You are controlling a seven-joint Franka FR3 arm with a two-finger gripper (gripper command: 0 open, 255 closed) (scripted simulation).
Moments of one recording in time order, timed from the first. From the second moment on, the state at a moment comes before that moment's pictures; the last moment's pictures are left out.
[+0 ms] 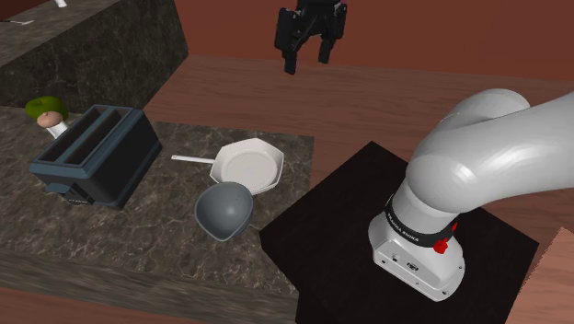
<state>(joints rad) 0.02 -0.83 0.03 -2.58 0.15 1.75 0.03</state>
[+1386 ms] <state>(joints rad) 0.17 -0.22 0.25 -2.83 0.40 2.66 0.11</state>
